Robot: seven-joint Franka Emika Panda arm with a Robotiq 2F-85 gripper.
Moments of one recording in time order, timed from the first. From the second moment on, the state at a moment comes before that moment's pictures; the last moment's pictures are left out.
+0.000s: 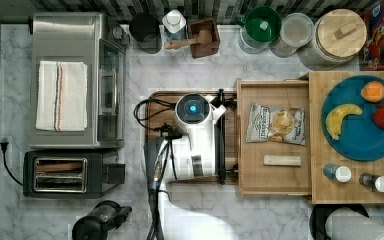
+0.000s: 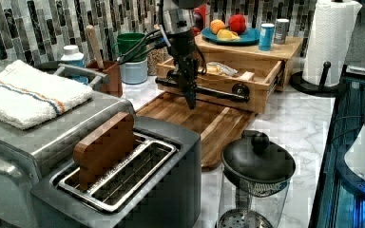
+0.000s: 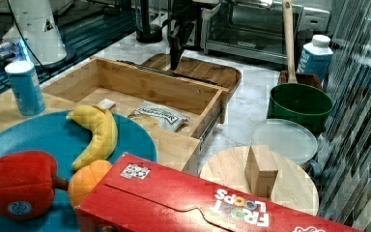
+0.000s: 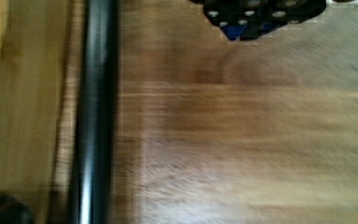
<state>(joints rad) -0.04 0.19 0.10 -2.29 -0.07 0.71 -0.74</state>
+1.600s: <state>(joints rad) -0.27 0.32 -0.04 -2.13 -0.12 0.80 -1.24</state>
